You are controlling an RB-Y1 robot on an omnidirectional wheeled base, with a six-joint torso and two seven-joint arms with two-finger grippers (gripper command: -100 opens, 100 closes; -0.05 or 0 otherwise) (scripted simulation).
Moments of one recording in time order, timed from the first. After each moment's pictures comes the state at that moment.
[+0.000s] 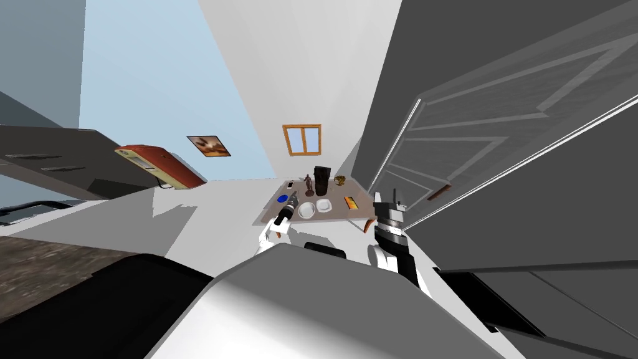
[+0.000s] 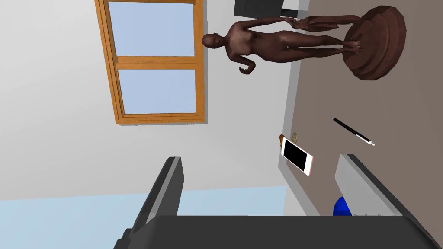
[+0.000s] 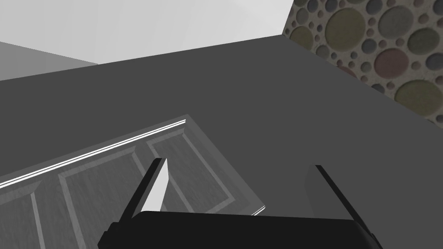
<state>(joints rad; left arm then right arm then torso) 0.27 0.18 0.01 -1.86 -0.07 0.18 0.34 0.50 0.03 0.07 -2.22 -0.01 -0.49 -0.05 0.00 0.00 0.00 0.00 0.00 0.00</state>
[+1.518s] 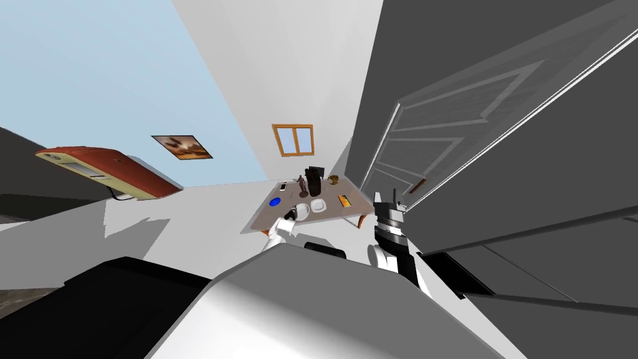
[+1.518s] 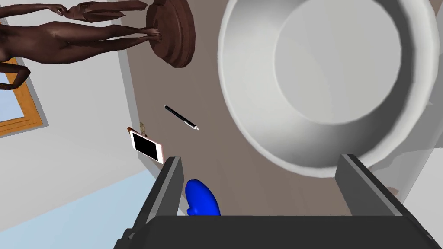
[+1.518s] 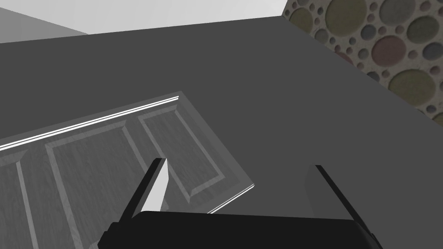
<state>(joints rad) 0.12 0.16 0.03 -1.51 -0.13 0.59 0.46 0.50 0.03 0.07 -2.22 -0.01 -0.49 -0.05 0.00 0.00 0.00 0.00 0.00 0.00</state>
